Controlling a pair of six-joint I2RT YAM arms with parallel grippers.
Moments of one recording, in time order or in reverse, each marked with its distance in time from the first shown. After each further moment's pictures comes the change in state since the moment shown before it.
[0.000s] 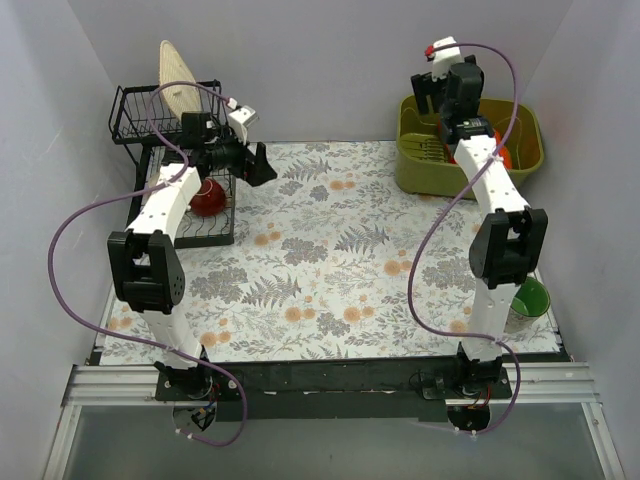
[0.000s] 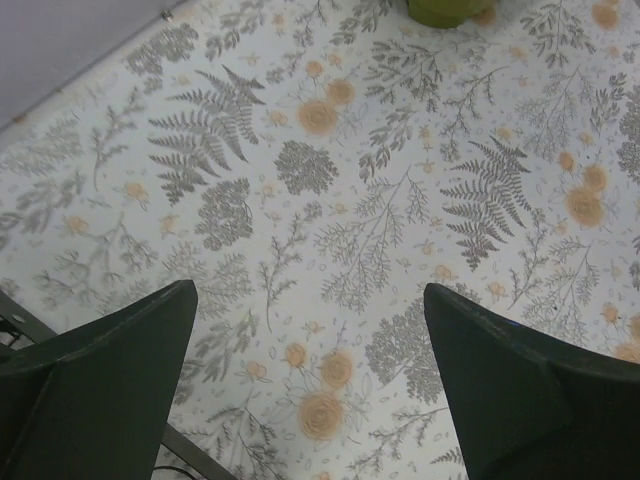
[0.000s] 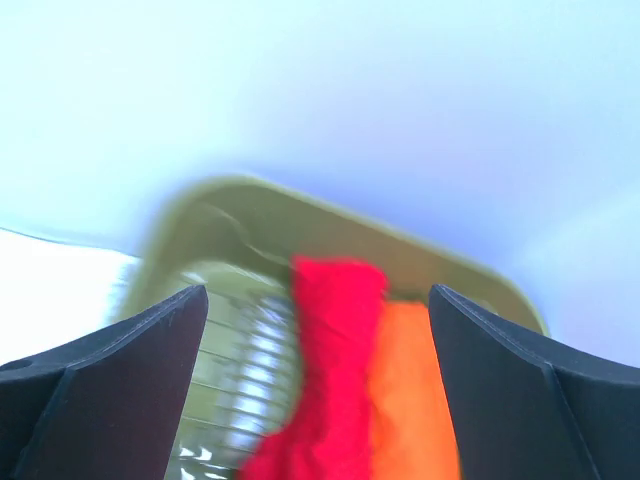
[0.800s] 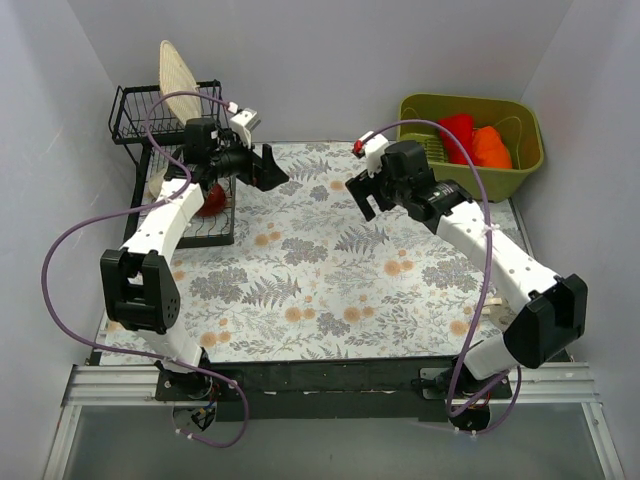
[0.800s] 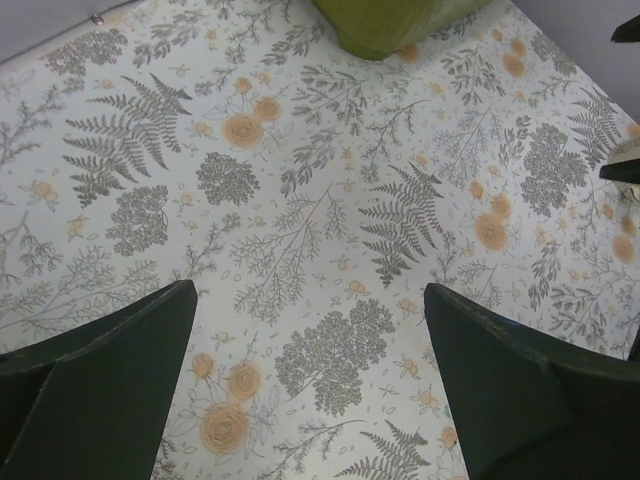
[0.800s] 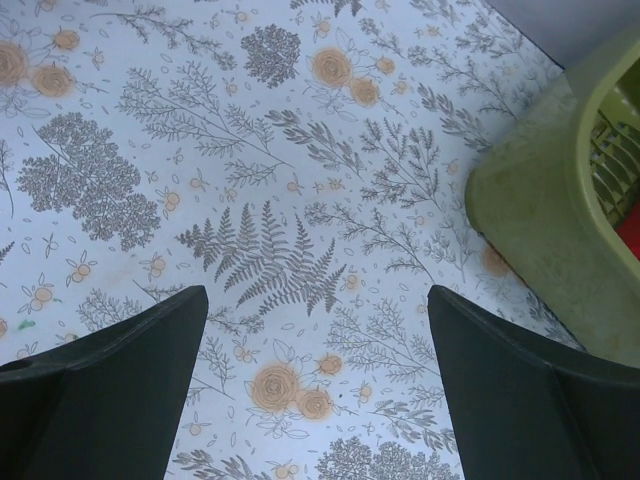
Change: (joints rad) left arm -0.050 -0.149 -0.145 0.156 -0.002 -0.225; right arm 0.459 -0.582 -0.626 -0.390 -0.116 0.137
